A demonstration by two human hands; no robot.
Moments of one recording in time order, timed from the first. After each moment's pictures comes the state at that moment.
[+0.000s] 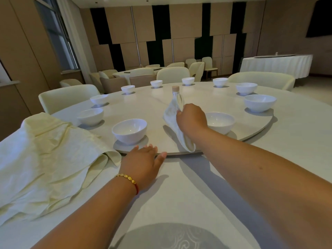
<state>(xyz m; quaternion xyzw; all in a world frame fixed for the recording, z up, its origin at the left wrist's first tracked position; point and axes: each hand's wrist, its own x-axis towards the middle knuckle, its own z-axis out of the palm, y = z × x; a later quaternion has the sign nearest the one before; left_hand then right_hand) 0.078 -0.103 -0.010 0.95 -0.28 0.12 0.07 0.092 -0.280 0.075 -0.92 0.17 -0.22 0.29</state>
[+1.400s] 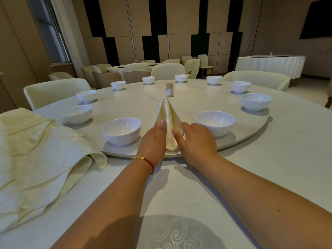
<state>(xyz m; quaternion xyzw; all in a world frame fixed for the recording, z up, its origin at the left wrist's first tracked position) 0.091 -0.181 0.017 0.83 -0.18 0.05 0.53 0.062 -0.313 0.006 -0.96 0.06 -0.26 0.09</state>
